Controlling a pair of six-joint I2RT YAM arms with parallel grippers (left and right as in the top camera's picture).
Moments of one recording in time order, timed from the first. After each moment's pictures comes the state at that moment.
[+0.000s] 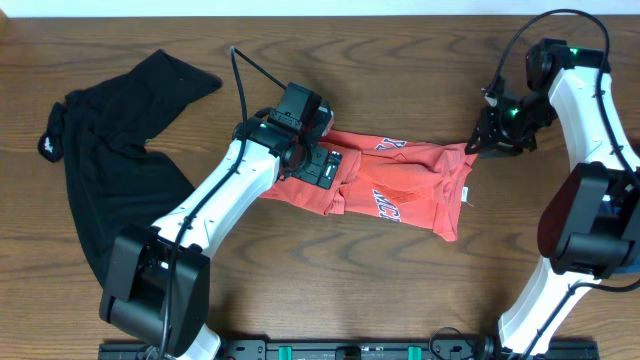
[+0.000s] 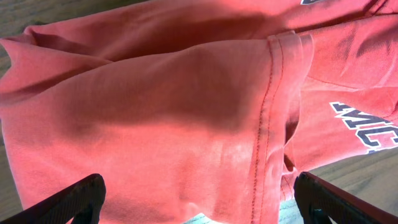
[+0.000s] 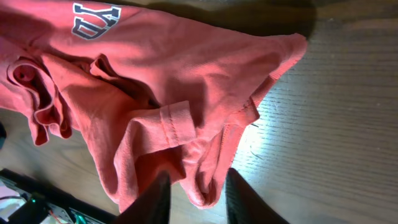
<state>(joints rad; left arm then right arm) -0.45 1.74 1.27 -0.73 0.10 -0.04 -0.14 2.06 1.75 -1.38 -0.37 -0.09</state>
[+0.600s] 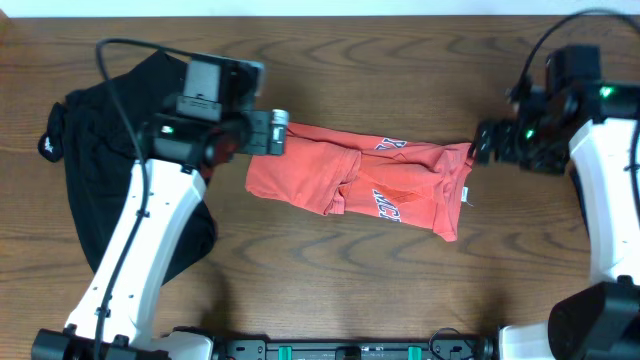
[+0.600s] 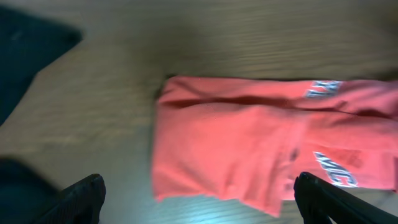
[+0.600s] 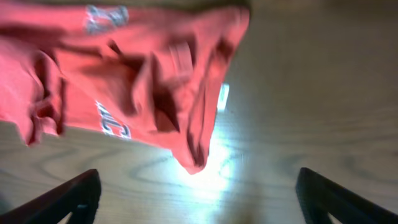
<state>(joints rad) -0.22 1.46 1.38 -0.89 0.09 -0.11 -0.08 1.61 1.48 -1.29 -0.19 0.05</state>
